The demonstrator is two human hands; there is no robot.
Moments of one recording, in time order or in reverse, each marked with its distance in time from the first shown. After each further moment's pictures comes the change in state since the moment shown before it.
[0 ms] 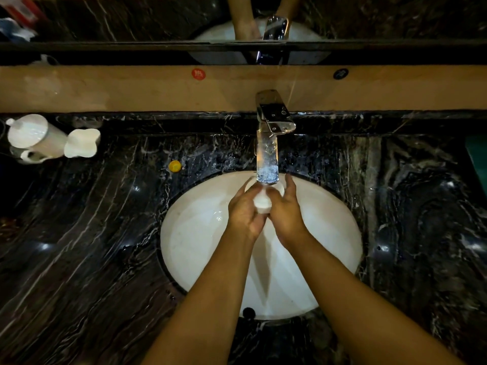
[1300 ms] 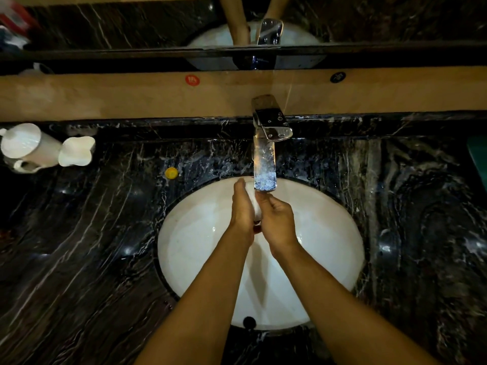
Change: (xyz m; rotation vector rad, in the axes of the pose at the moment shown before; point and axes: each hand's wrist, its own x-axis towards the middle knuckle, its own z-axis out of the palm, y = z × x) left_hand 0.019 0.006 0.001 0.541 0.148 -0.077; right_hand -0.006 0.010 0.018 -0.086 0.038 -0.080
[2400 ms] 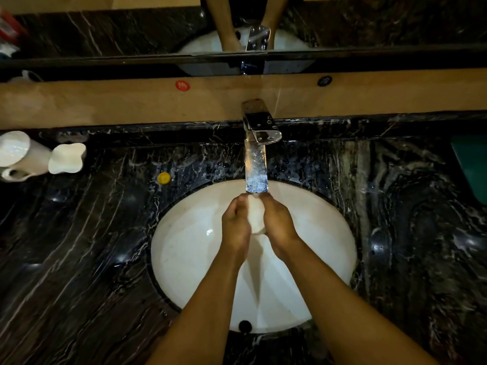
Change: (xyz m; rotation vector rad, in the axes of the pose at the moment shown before) left_hand 0.014 -0.045 -0.015 -0.004 -0.045 0.391; right_hand 0.006 -0.013 -0.021 0.027 -0.023 0.244
